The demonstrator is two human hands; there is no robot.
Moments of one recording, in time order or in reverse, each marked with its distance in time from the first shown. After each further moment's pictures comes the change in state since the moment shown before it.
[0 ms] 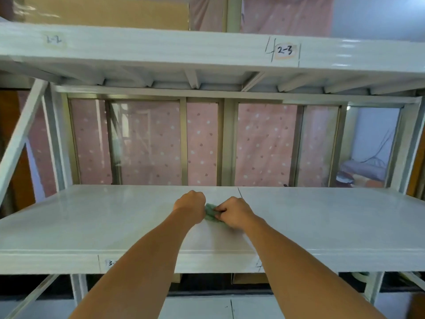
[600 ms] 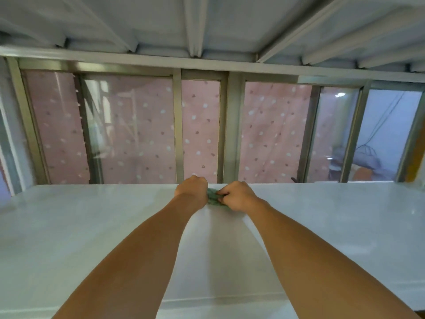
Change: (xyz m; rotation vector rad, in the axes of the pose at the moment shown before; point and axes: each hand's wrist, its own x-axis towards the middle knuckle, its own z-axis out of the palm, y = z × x) left_hand 0.128 -0.027 0.038 -0.013 0.036 0.068; right_hand 0.129 0.014 0.017 -0.032 0.016 0.032
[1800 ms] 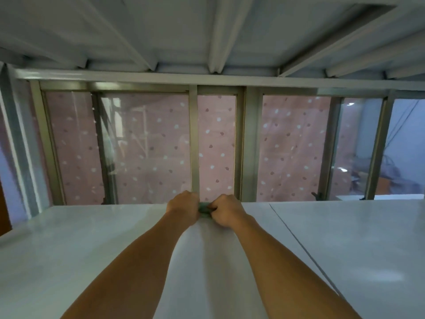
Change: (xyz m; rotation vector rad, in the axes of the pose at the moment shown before) left_hand 0.027 -0.078 -0.001 0.045 0.003 -0.056; right_hand 0.054 -0.070 0.044 0.033 0.043 -0.006
